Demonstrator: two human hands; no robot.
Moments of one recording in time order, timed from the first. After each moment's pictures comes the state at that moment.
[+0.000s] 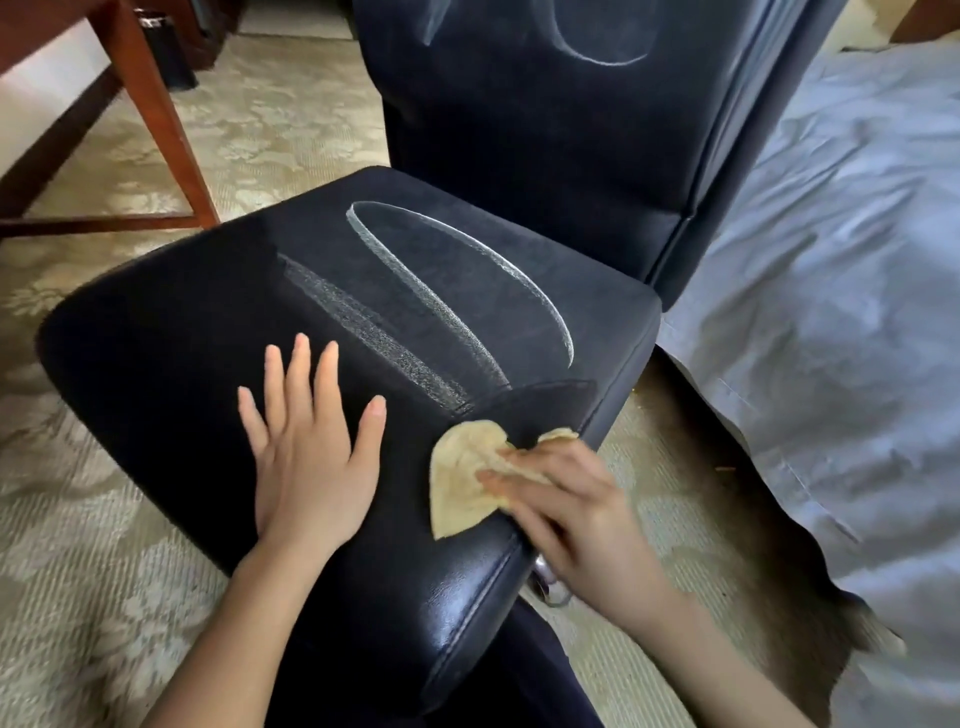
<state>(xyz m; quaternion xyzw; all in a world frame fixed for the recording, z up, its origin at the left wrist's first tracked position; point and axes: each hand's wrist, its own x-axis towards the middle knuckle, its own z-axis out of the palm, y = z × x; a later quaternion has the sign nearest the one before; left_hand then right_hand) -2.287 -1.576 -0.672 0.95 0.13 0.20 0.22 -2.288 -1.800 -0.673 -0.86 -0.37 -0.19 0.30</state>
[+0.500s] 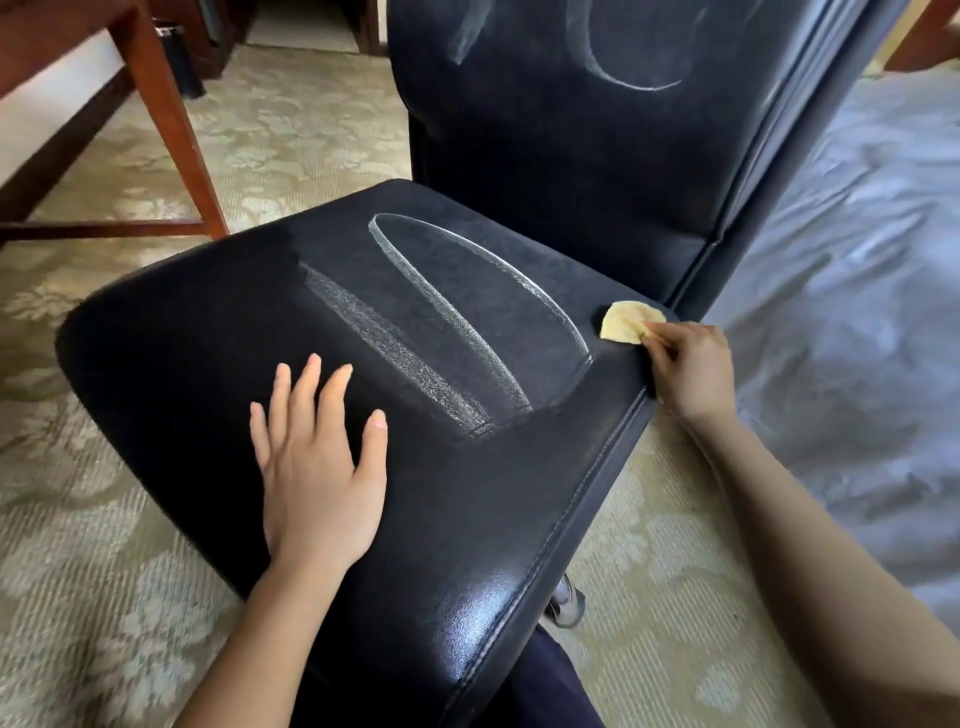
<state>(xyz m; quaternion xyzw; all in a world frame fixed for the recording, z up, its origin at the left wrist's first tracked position) -2.284 -1.563 -0.676 0.92 0.14 0.24 0.26 -2.129 -1.860 -0.665 -0.95 -0.06 -0.21 0.21</state>
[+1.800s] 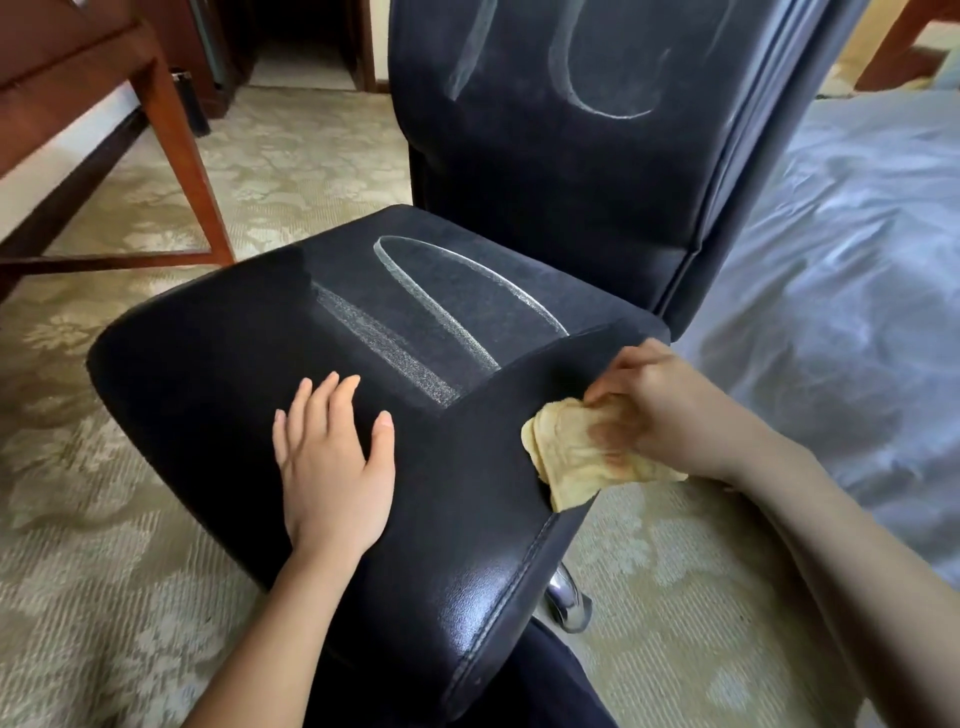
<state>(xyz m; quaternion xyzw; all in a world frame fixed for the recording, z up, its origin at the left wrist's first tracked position) -2.286 -1.560 -0.682 0.91 0.16 0.25 0.28 -2.220 -1.823 -0.595 -0.95 -0.29 -0.02 0.05</state>
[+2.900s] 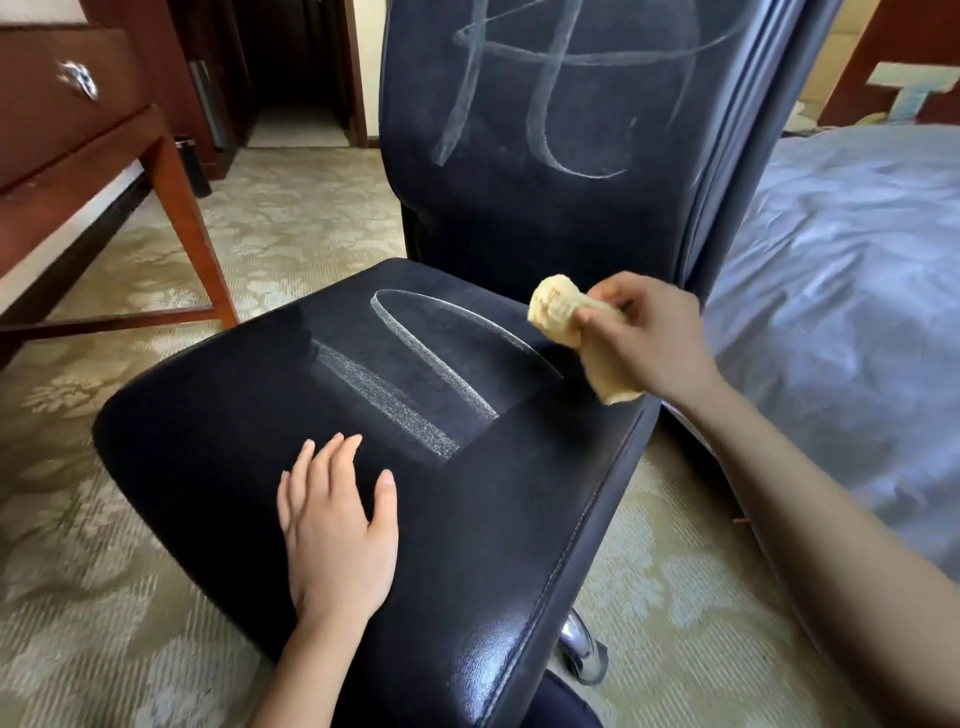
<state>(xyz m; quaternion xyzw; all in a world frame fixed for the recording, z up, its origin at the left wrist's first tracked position) -2.287 -1.563 -0.675 0.91 0.15 0.27 0.28 -2.163 -1.799 -0.551 -0.90 -0.14 -0.23 0.34</state>
